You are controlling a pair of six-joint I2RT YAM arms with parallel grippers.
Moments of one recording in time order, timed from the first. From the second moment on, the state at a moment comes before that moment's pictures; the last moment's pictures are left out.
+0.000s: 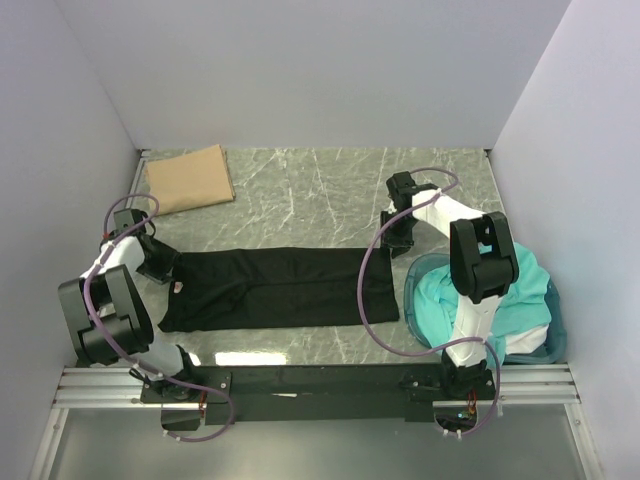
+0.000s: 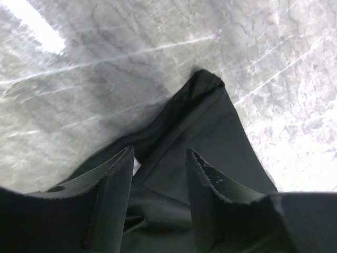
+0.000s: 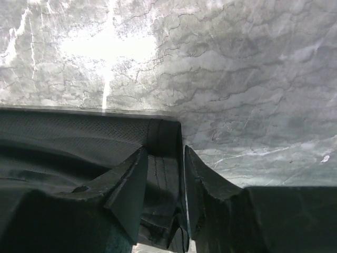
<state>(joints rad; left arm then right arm) 0.36 1.50 0.85 -0.52 0.04 -0.74 0.25 1.93 1.34 -0.77 -0.09 0.33</state>
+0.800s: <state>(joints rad) 0.37 1.70 0.98 -0.45 0.08 -0.69 0.19 1.97 1.36 -0.76 -0.15 0.34</state>
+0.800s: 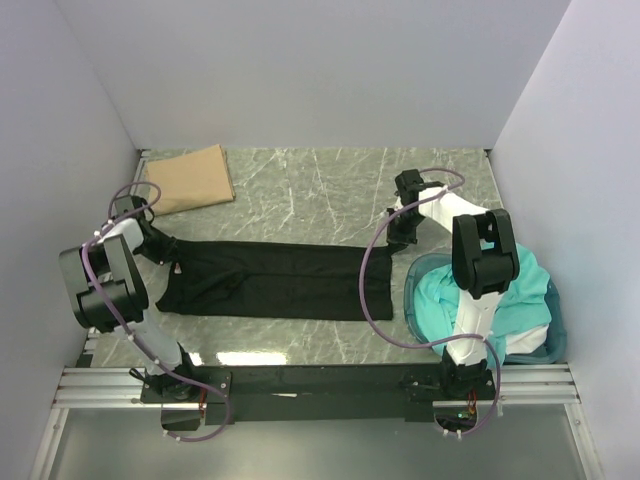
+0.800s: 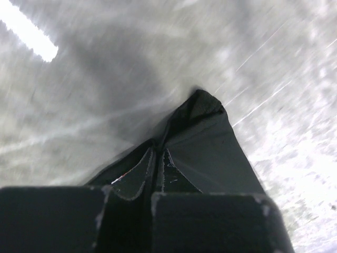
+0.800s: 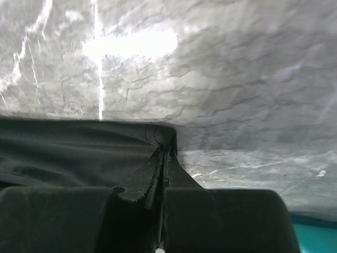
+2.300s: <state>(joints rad) -0.21 1.43 0.90 -0.58 -0.08 -0.76 0.22 1.76 1.25 -0.76 -0.21 0.35</state>
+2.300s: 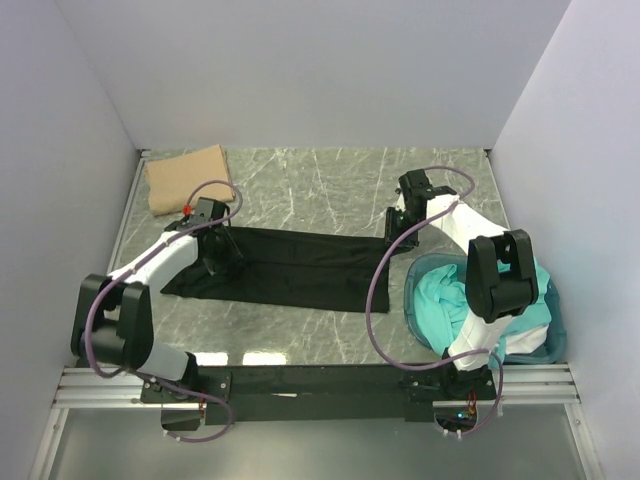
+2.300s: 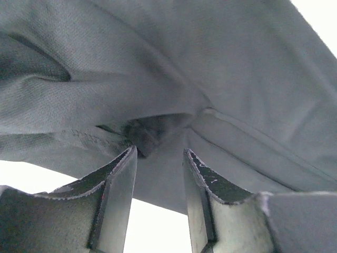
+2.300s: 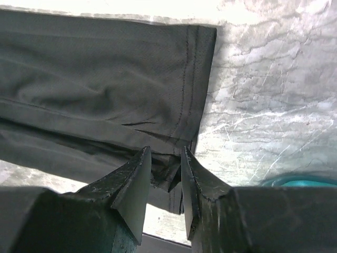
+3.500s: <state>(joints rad) -0.39 1.51 0.90 -0.72 -0.33 -0.95 0.26 1.74 1.22 -0.74 -0.23 0.36</state>
